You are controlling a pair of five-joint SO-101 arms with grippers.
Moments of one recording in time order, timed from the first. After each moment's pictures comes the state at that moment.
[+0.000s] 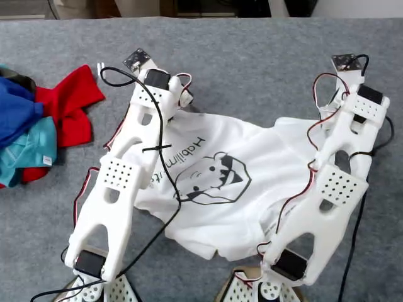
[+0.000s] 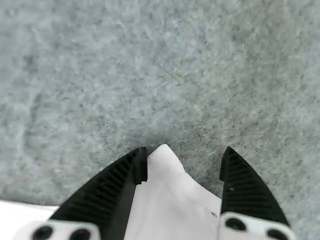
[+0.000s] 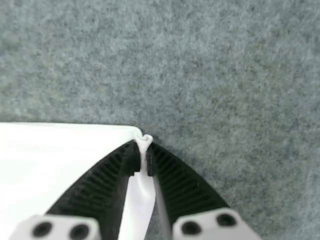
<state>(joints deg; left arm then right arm) 13.7 70.2 -77.8 86.3 47.2 26.1 54.5 -43.5 70.1 24.6</state>
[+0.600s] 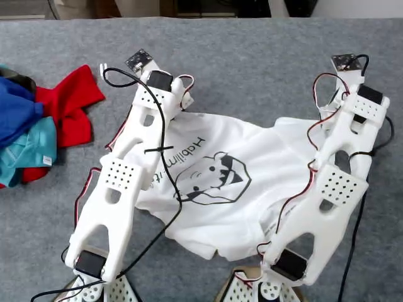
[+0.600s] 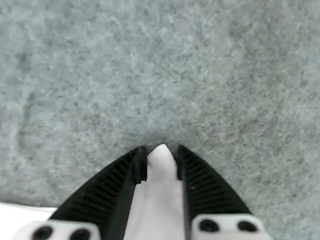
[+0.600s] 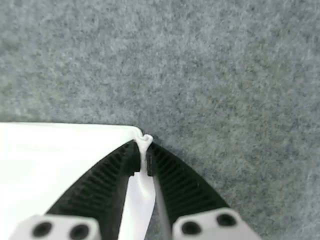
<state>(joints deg) 15.0 71.3 -77.7 85.6 46.7 26.1 54.5 -43.5 70.1 24.6</state>
